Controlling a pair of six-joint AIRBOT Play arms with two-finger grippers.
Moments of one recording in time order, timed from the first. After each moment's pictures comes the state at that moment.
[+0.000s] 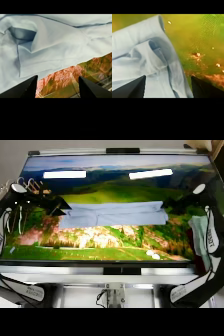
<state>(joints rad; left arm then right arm) 0.16 -1.70 1.45 0.81 -1.38 -1.37 -0.25 -1.85 1.56 -1.14 1.17 1.48</state>
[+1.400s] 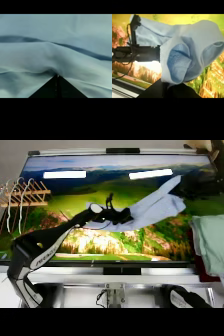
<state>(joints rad) -0.64 -1.91 1.48 0.32 -0.65 -1.43 -0.15 -1.16 1.58 -0.97 1.54 1.51</state>
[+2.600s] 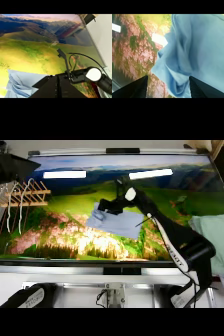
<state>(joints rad) 0.13 -1.04 1.49 0.63 -1.18 -1.32 0.48 -1.80 1.58 -0.87 0.89 1.65</state>
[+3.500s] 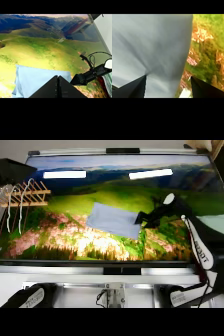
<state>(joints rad) 0.14 -1.01 1.49 0.69 -1.22 -1.32 0.08 -1.68 1.24 -1.02 1.20 1.52</state>
